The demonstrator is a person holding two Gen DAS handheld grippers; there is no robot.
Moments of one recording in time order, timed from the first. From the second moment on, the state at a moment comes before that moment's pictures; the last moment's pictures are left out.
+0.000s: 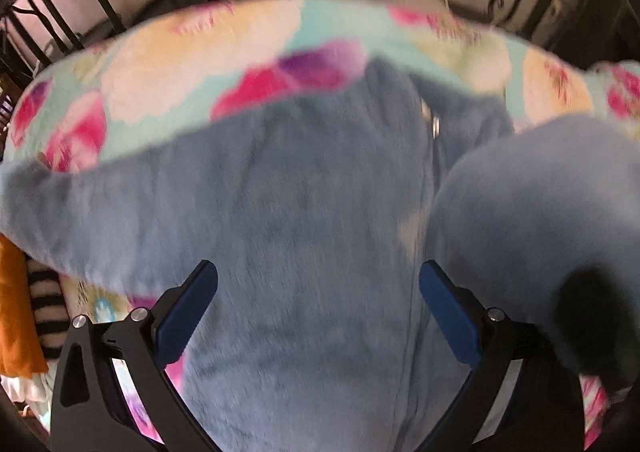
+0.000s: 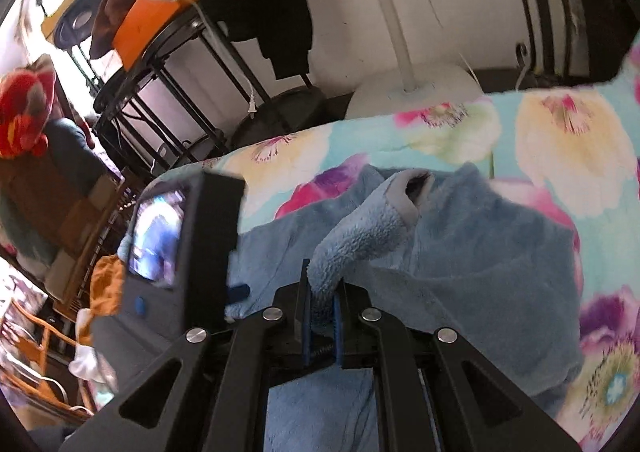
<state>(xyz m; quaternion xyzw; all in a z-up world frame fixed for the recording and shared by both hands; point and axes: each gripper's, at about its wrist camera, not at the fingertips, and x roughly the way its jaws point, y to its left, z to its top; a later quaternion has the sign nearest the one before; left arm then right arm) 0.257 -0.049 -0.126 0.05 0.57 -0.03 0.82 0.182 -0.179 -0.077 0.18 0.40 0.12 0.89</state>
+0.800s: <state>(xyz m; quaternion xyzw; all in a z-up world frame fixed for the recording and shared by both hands) 0.259 -0.017 -0.150 0.01 0.57 -0.01 0.82 0.115 -0.250 -0.150 0.19 0.52 0.12 0.82</state>
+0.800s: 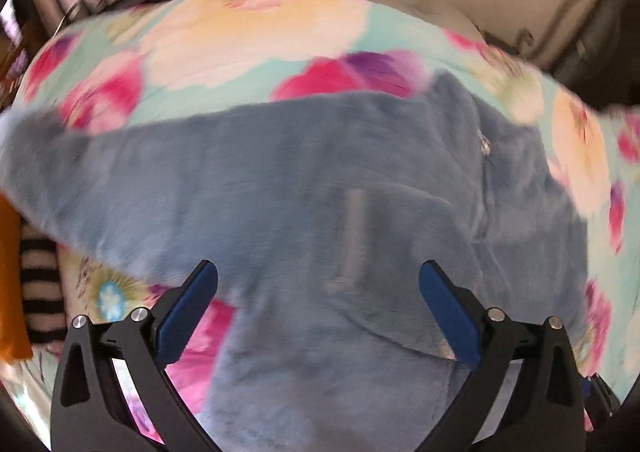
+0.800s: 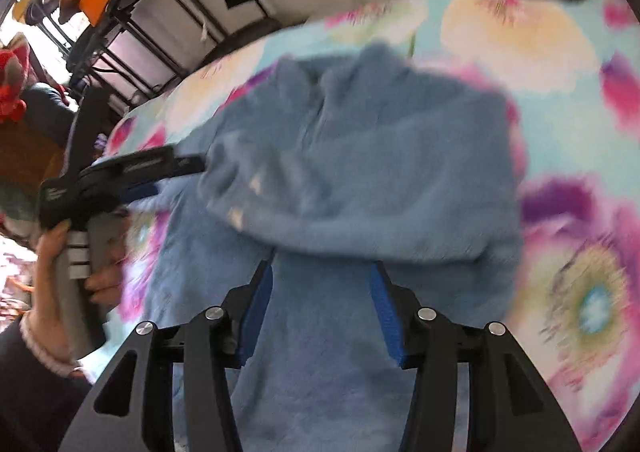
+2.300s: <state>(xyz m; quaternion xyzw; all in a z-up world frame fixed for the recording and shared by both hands) 0.278 -0.018 -0.190 0.08 0.57 0.10 0.81 0.174 -0.320 -0.156 0.25 0.45 -0.05 0.85</state>
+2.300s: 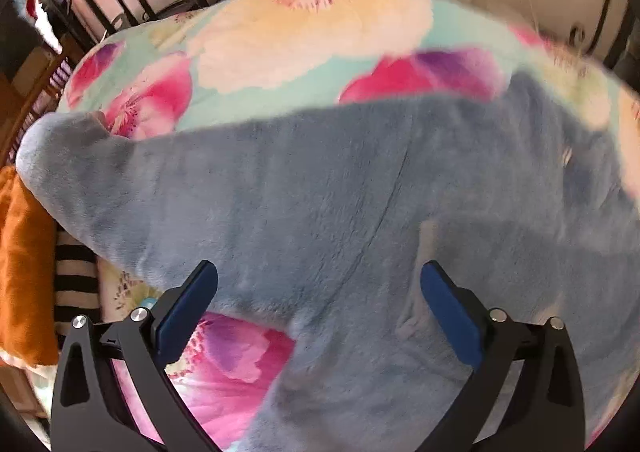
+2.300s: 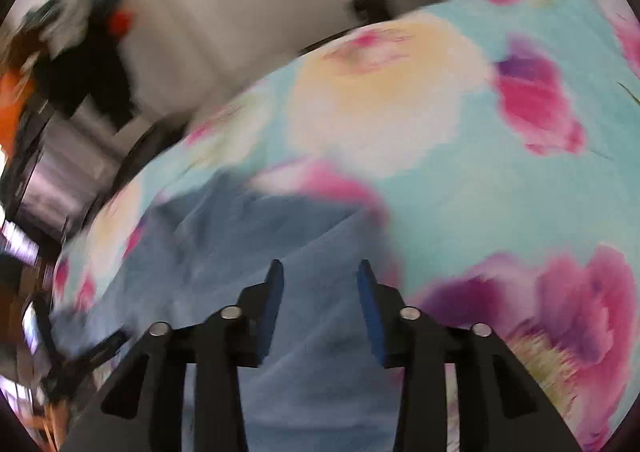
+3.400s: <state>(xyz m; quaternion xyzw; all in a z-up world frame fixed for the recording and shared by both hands) 0.295 0.256 -0.110 -0.28 0.48 0.14 0.82 0.109 -0.252 -0.121 0.30 0.52 0.04 0.80</state>
